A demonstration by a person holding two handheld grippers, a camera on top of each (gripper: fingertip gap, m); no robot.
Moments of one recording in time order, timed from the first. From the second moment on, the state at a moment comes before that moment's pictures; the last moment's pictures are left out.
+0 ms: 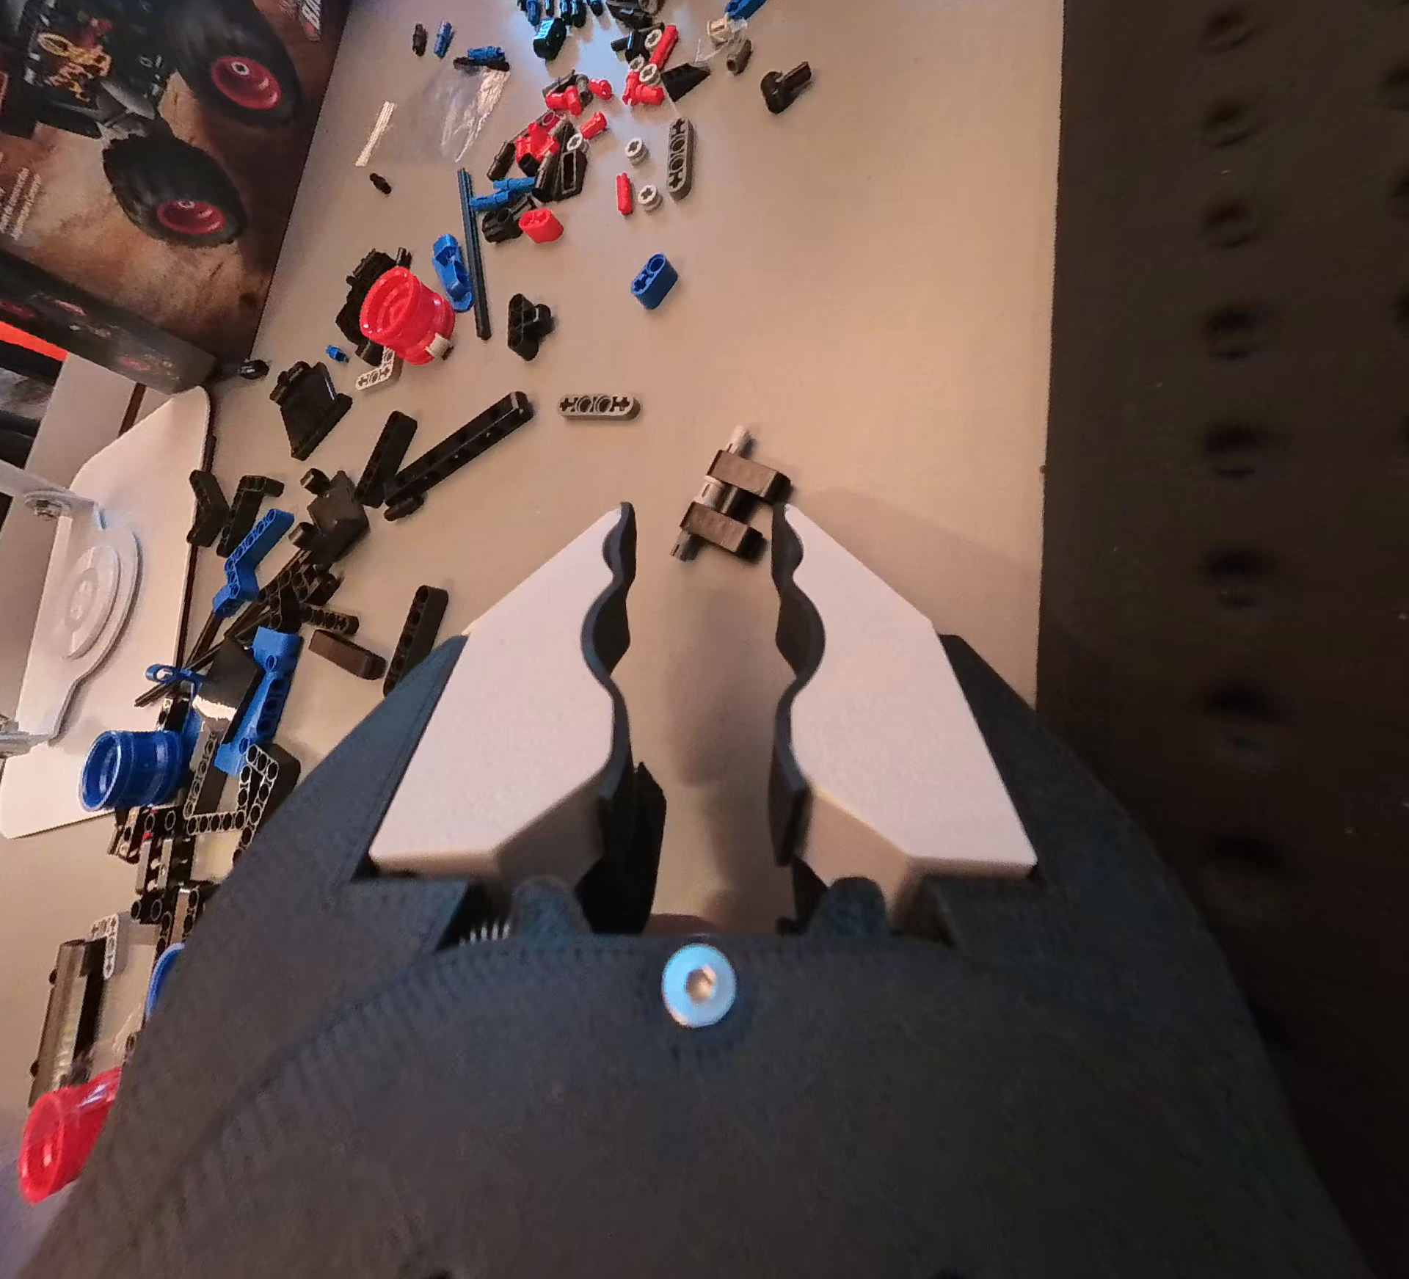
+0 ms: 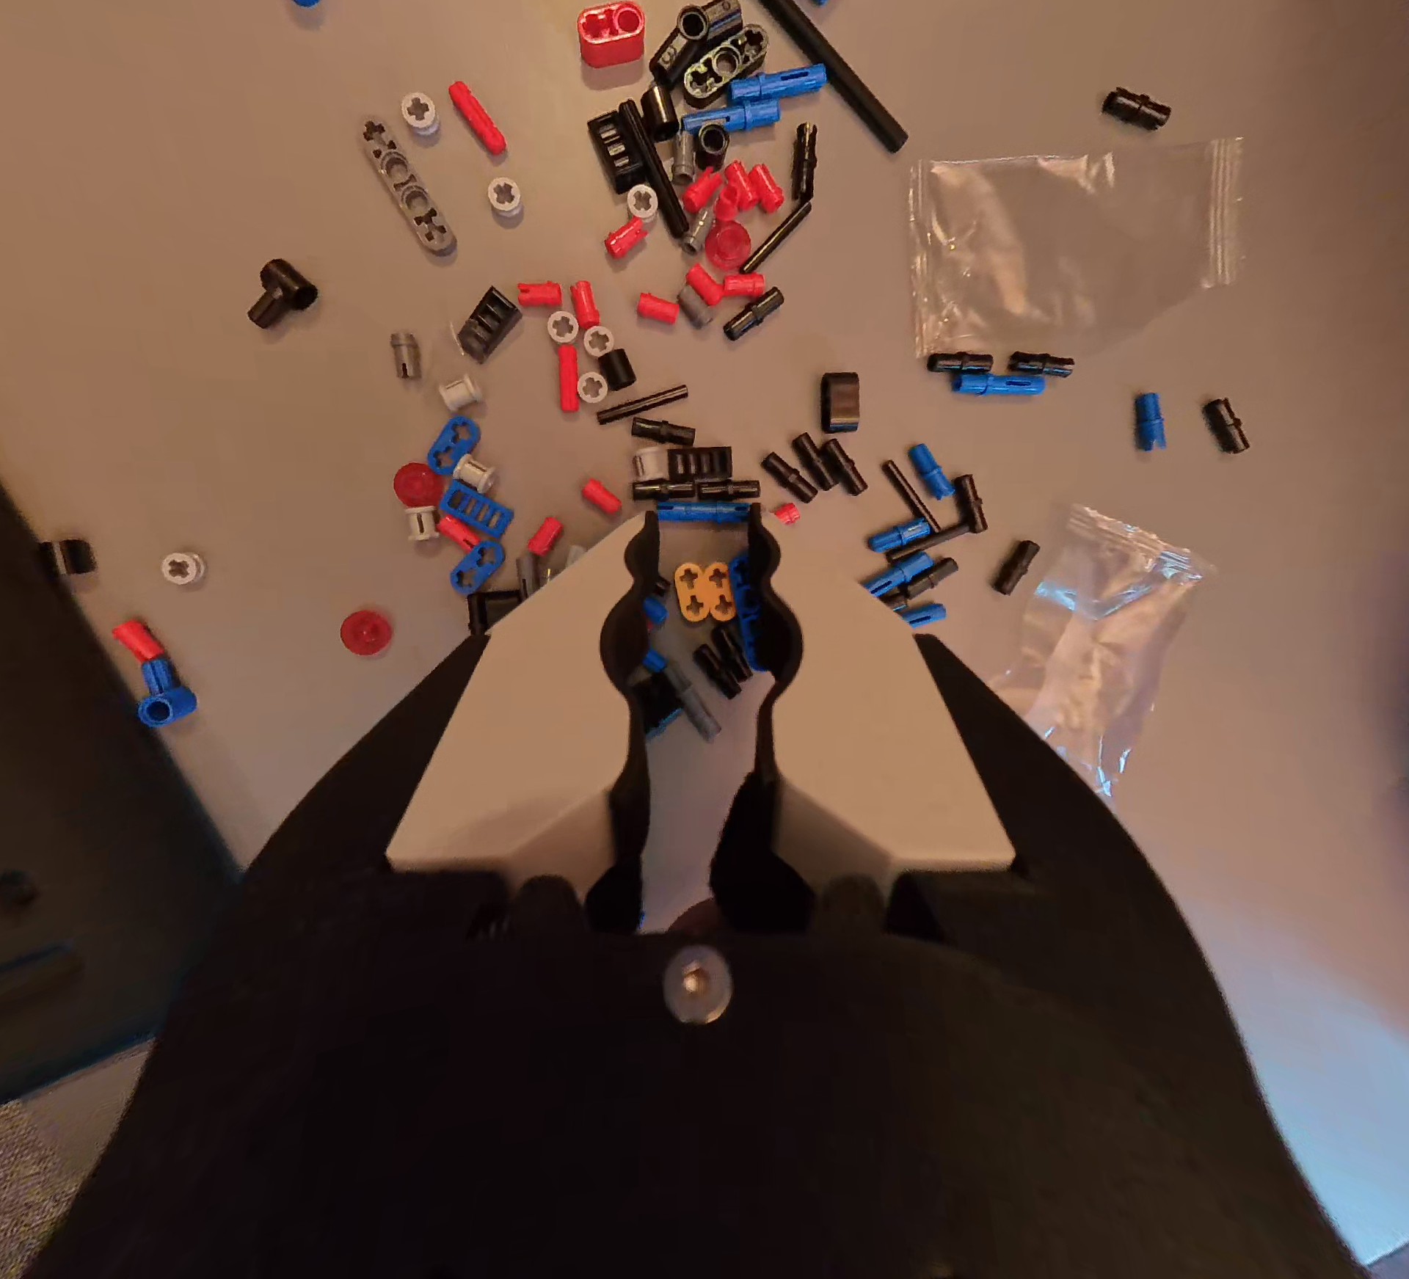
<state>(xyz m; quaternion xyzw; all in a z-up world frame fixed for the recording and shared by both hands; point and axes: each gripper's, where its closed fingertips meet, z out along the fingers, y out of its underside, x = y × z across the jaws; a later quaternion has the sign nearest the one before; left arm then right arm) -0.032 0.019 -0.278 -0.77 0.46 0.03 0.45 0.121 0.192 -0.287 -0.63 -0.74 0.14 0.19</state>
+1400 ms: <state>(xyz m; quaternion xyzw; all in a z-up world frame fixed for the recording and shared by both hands) -0.027 0.014 -0.270 -0.75 0.47 0.03 0.46 0.129 0.197 -0.285 -0.75 -0.63 0.13 0.19</state>
